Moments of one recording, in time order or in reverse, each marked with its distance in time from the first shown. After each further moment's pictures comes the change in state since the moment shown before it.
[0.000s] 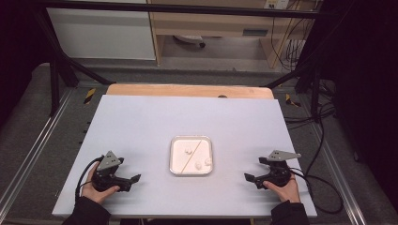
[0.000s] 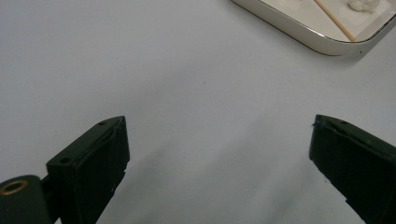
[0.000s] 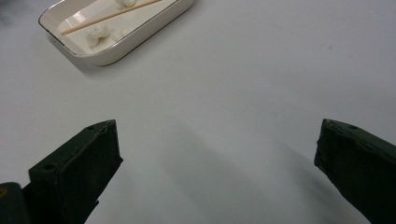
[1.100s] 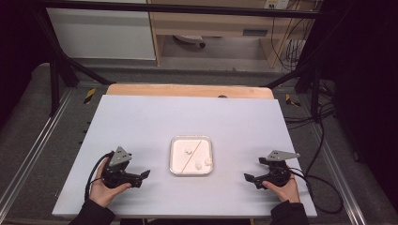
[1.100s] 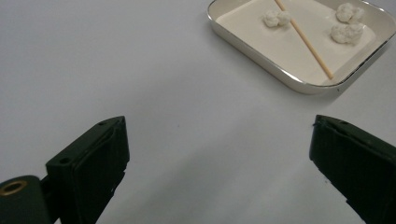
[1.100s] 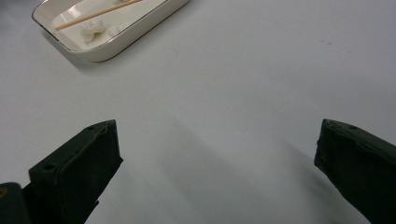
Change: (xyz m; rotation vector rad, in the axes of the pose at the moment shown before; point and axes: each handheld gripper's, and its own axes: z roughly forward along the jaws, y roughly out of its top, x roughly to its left) left arm -0.028 0.035 0.005 0.008 0.039 0.010; right arm 0.001 0.000 0.002 0.018 -0.012 0.001
